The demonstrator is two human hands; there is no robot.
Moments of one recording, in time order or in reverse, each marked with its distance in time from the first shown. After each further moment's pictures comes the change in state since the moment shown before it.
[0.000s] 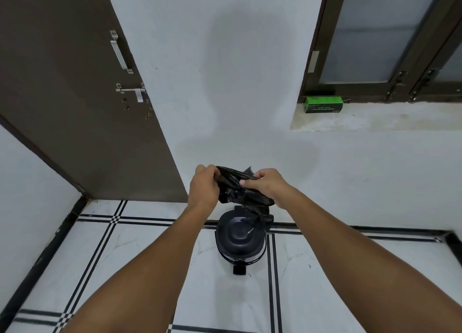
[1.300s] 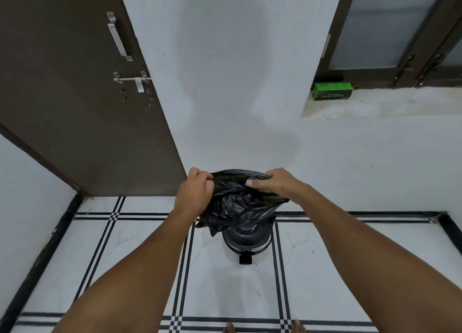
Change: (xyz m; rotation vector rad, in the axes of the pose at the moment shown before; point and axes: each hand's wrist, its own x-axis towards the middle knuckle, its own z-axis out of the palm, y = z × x) left_hand 0.000 -0.080 -0.031 0.100 -0.188 0.040; right_hand 0.007 0.009 0.027 -0.208 -0.091 0.034
